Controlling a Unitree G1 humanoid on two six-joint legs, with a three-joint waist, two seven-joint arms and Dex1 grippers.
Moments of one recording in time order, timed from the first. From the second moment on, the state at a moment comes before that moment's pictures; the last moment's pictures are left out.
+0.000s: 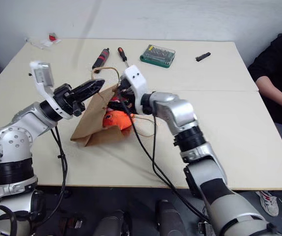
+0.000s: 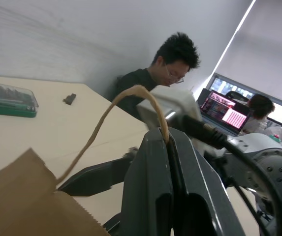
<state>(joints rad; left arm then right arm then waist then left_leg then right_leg) -0.64 0.51 0.33 -0.10 -0.98 0.84 -0.59 -0.98 -0.24 0.14 0.13 0.40 0.85 0.67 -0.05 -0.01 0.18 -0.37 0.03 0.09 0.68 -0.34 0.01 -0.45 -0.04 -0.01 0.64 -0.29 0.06</state>
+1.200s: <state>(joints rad) -0.68 0.49 0.32 -0.10 -1.01 0.85 -0.57 -0.73 0.12 -0.78 0.03 0.64 1.44 0.11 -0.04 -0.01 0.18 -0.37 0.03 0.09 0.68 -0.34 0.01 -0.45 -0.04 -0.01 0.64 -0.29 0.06</state>
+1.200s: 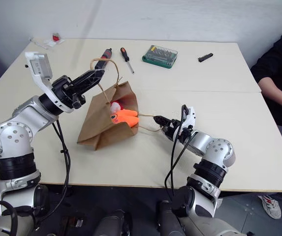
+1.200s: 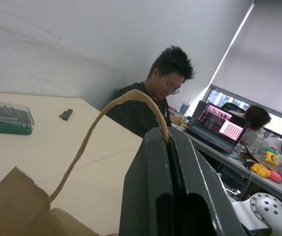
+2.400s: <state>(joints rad) -0.87 0.29 0.18 0.21 -0.78 0.63 -0.64 -0.58 -0.44 -0.18 -0.47 0.60 0.87 0.36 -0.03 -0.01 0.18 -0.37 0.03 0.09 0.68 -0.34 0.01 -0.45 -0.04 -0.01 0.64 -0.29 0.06</state>
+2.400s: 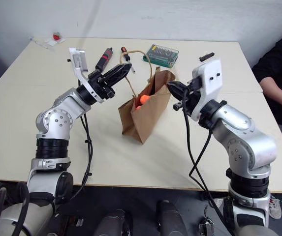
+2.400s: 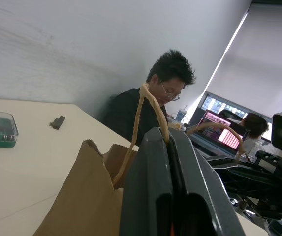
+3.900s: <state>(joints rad) -0.65 0.25 -0.02 0.18 -0.42 0.39 -0.65 -0.50 -0.40 0.15 -0.23 0.46 0.66 0.54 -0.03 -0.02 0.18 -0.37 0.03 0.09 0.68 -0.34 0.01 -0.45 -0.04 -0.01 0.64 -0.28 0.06</state>
